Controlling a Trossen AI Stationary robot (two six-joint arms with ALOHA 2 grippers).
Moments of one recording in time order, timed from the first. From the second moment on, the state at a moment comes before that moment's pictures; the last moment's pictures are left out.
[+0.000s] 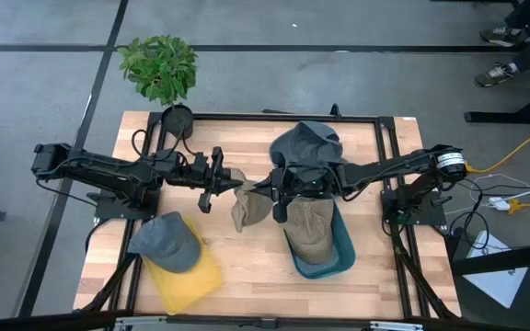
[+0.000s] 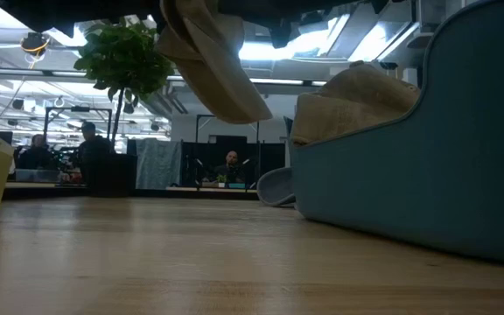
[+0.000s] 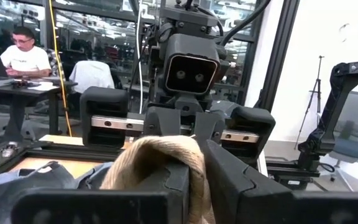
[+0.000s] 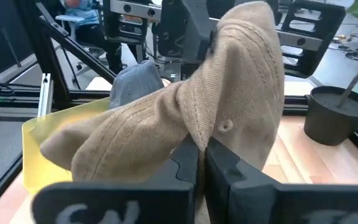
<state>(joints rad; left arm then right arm) 0.02 1.03 0.50 0.68 0.10 -0.16 0.07 1.58 1.12 0.27 0.06 -0.01</state>
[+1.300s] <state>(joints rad) 0.01 0.81 0.50 0.35 0.32 0.05 0.22 1.58 1.91 -1.03 0.21 0.75</state>
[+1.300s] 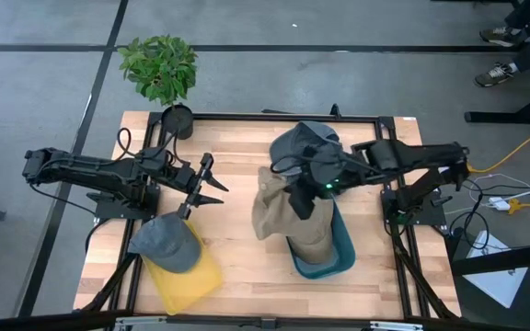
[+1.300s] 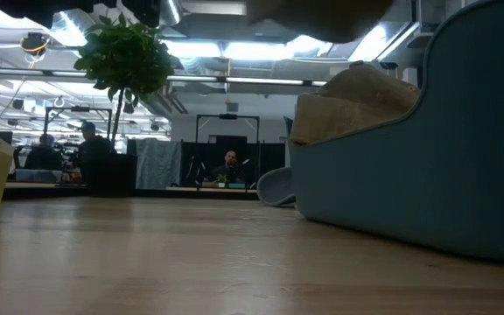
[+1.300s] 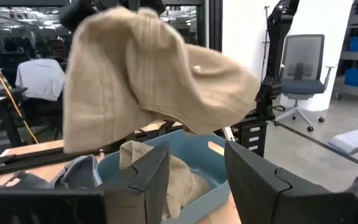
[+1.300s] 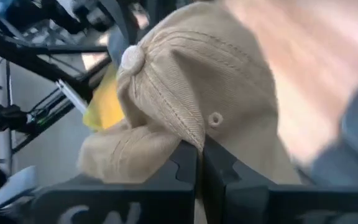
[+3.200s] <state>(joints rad) 0.01 0.81 0.50 0.18 0.31 0.05 0.43 1.58 1.62 -1.26 0.29 1.53</state>
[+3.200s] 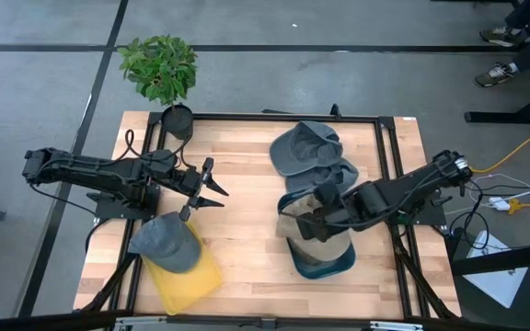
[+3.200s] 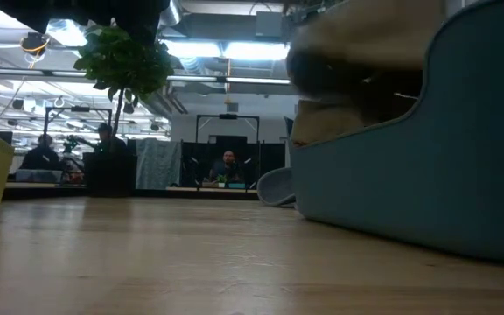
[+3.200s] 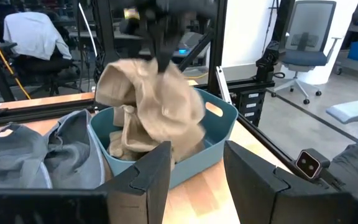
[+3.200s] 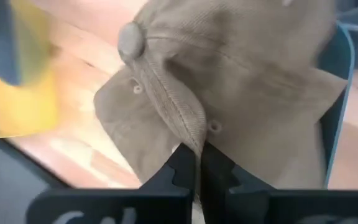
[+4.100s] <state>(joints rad) 0.01 0.81 0.50 0.21 0.31 0.05 0.49 1.58 1.92 -1.55 -0.02 1.75</state>
